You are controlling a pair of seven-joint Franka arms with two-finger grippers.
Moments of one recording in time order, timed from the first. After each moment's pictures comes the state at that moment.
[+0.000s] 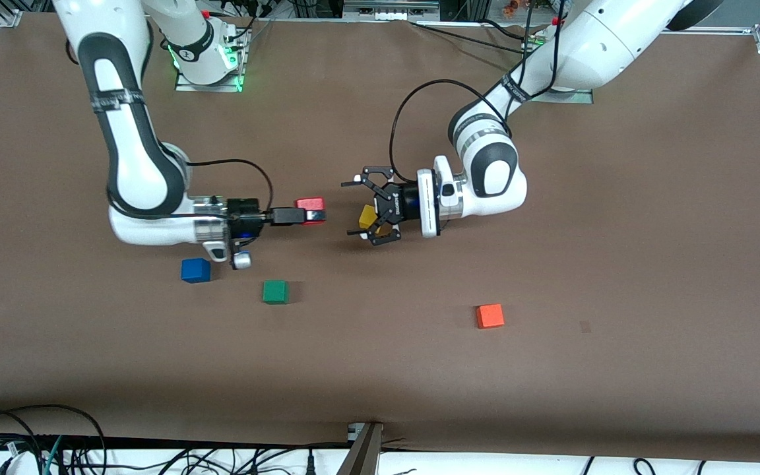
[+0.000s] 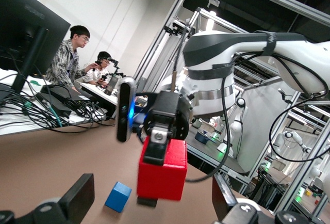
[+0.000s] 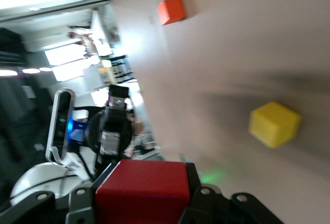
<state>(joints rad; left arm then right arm) -0.08 0.68 -0.59 -1.75 -2.01 2.26 2.15 0.44 0.48 -0.24 -1.76 1.34 1.77 -0.32</state>
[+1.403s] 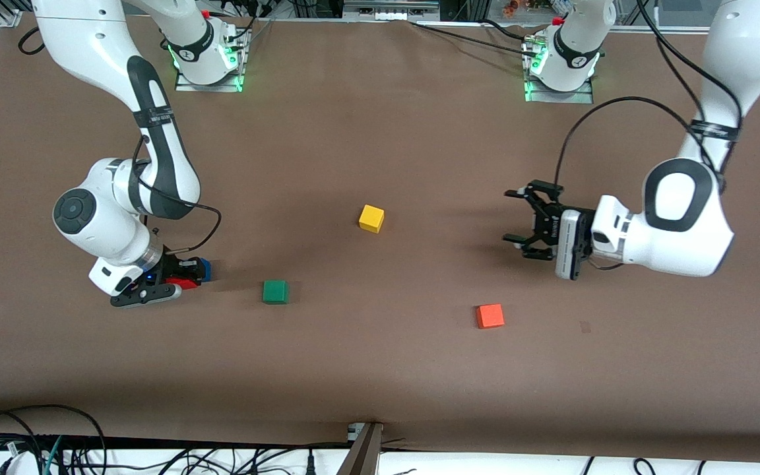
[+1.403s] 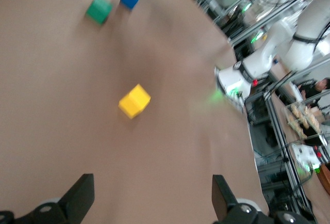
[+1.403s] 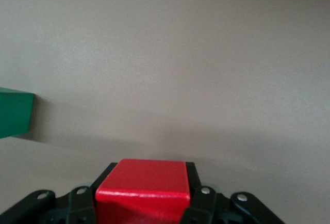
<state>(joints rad) 0.41 0.56 -0.59 -1.63 -0.60 1.69 1.12 0.43 0.55 -0.35 -1.83 0.32 2.46 -0.29</state>
